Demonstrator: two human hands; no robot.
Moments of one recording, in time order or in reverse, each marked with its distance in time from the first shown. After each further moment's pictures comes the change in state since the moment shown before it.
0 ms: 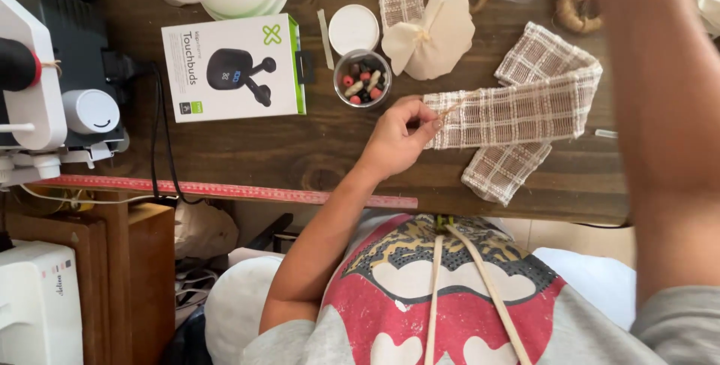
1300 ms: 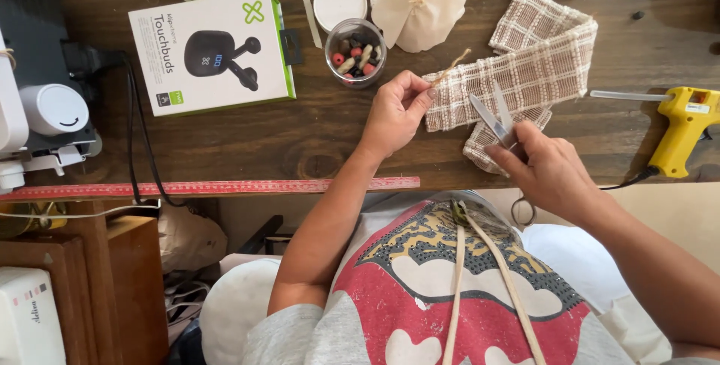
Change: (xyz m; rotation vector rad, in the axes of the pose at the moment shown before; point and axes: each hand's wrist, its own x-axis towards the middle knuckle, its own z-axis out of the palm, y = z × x) left_hand 0.002 -0.037 0.007 -0.166 0.091 0.119; right_hand -0.231 0.126 0.177 -0.438 0.168 -0.038
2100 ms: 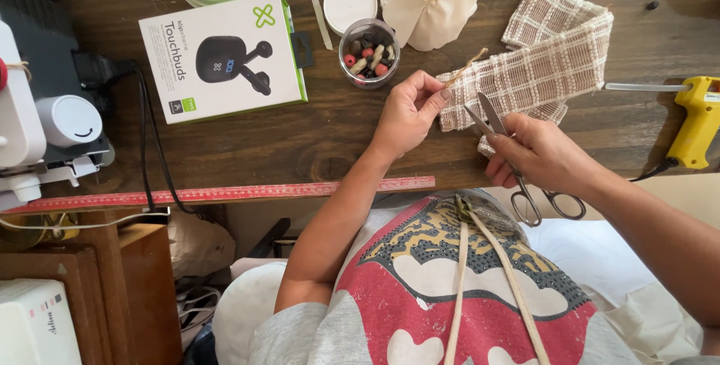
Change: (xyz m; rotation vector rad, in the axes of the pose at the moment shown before) left_hand 0.000 -0.005 -0.006 -0.067 -0.061 0.002; right_hand 0.018 -0.051 -0.008 0.599 -0.270 0.198
